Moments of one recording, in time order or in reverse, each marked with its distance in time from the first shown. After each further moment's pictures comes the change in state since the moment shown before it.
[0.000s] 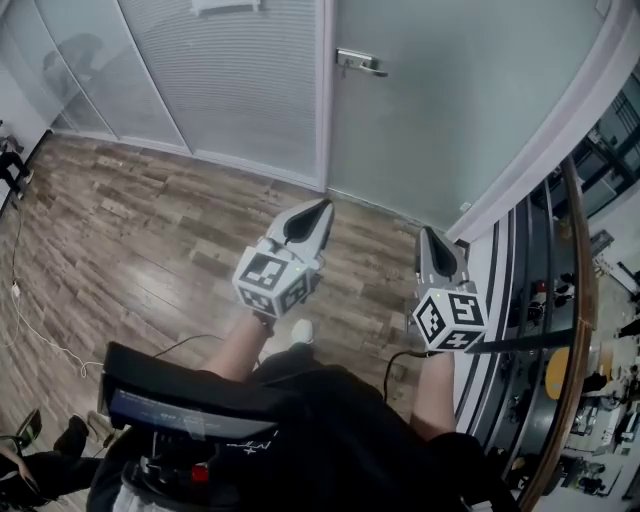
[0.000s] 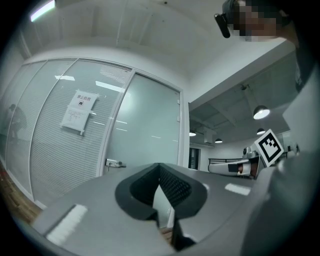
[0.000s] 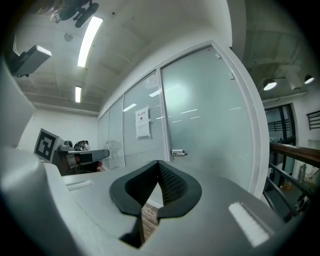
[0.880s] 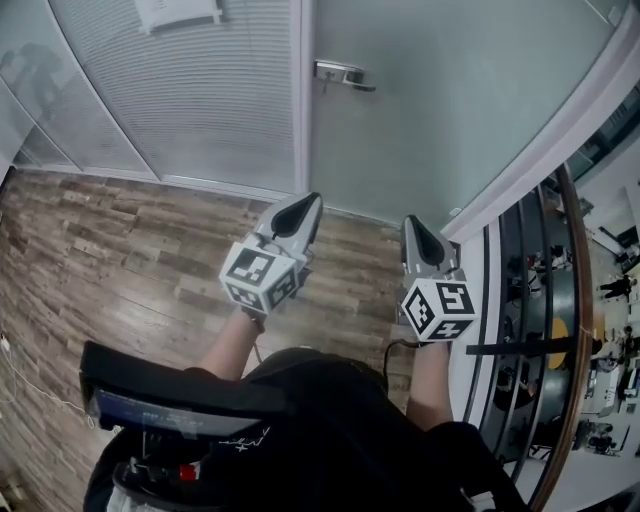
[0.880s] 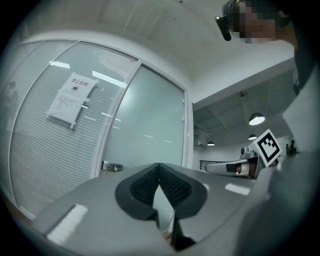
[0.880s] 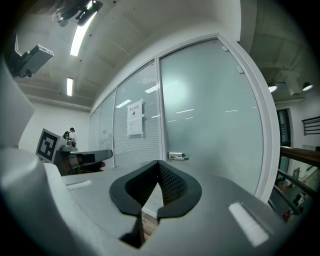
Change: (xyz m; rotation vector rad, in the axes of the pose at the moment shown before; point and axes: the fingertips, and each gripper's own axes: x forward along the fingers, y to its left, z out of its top) left arm 0.095 0.112 0.009 -0.031 0.002 -0.127; right arm 0.139 -0.001 0.021 -0.022 0.015 -0.072
